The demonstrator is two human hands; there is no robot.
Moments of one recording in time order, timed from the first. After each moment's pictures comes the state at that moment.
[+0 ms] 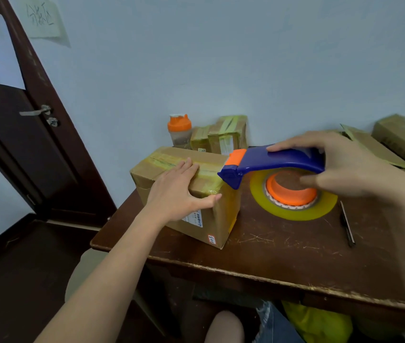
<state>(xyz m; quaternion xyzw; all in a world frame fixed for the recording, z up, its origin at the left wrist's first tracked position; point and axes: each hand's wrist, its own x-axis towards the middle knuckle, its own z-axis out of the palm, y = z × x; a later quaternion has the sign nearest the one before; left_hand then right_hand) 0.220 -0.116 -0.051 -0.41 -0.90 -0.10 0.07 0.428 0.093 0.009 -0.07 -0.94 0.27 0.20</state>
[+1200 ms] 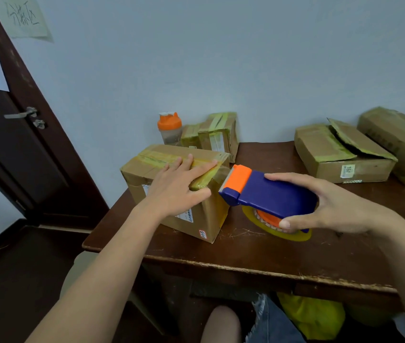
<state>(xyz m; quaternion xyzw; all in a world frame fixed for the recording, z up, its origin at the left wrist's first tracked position) 0.223 -0.102 -0.049 -0.47 -0.88 -0.04 0.03 0.454 0.104 -0.064 -0.07 -0.89 0.44 0.08</state>
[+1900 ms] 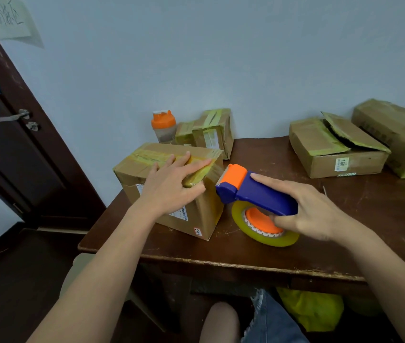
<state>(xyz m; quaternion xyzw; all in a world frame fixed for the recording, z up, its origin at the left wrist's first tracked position) 0.229 -0.099 -0.048 -0.46 -0.88 -0.09 0.03 0.442 0.095 -0.097 -0.11 -0.94 0.30 0.14</state>
